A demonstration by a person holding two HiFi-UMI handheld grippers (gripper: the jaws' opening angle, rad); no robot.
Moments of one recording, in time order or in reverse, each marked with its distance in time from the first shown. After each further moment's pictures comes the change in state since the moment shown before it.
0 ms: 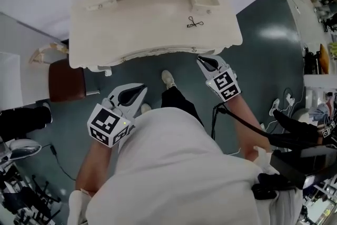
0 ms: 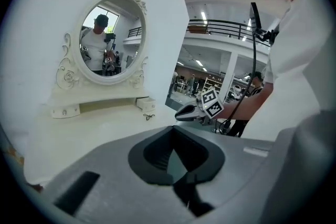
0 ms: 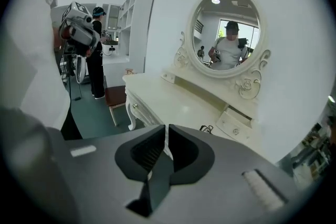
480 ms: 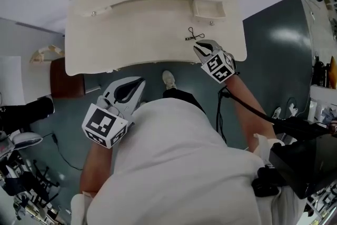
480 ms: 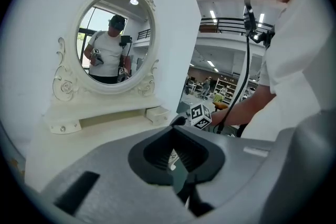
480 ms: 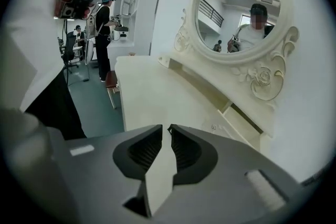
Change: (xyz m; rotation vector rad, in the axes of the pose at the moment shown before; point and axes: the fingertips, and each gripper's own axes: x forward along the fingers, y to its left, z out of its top) left arm 0.096 0.052 0.094 -0.053 -0.012 0.132; right arm 0.111 -0.140 -0.029 -0.172 0.105 0.140
